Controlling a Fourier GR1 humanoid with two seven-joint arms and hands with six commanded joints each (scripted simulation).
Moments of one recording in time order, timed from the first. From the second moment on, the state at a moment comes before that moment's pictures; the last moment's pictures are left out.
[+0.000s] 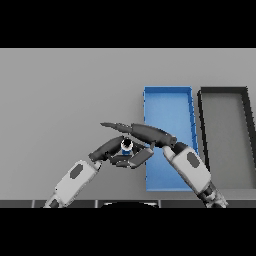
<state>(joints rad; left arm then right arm) -0.29 0.18 -0.58 -1.57 0.19 -0.26 -0.04 -0.54 -0.21 0.39 -1.82 -0.29 0.53 0.40</state>
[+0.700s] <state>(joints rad) -0.30 0.17 -0.58 -1.58 0.15 -0.22 -0.10 -0.55 -0.14 0.43 -1.79 -0.26 0.55 0.35</state>
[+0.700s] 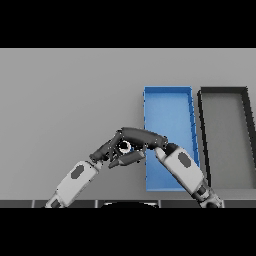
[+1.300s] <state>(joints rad) -0.34 0.23 -0.60 -1.57 0.09 -0.30 -0.11 -0.50 -0.05 0.39 -1.81 -0.23 0.62 0.39</state>
